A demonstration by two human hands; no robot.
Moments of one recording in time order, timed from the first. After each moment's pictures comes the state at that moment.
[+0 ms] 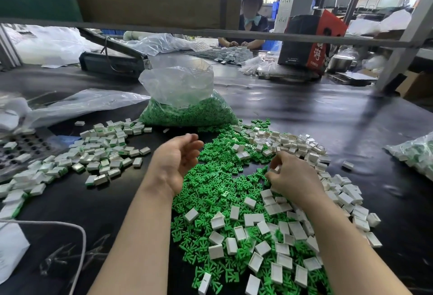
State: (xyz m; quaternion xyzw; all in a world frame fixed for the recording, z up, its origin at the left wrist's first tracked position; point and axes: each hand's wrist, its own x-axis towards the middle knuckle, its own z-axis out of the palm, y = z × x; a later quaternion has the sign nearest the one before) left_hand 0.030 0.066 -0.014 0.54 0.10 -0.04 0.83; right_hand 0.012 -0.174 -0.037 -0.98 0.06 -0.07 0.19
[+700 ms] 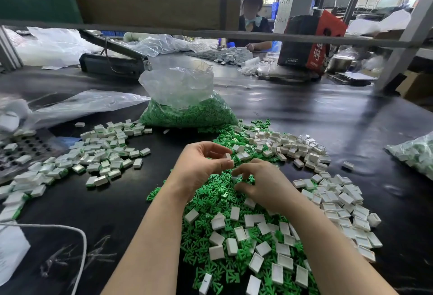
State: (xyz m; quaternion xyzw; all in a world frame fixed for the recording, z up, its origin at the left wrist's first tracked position) left_hand 0.018 0.038 -0.016 0.73 -0.08 -0.04 0.68; right_hand 0.008 -0.137 -0.038 -0.96 -0.13 -0.01 0.24
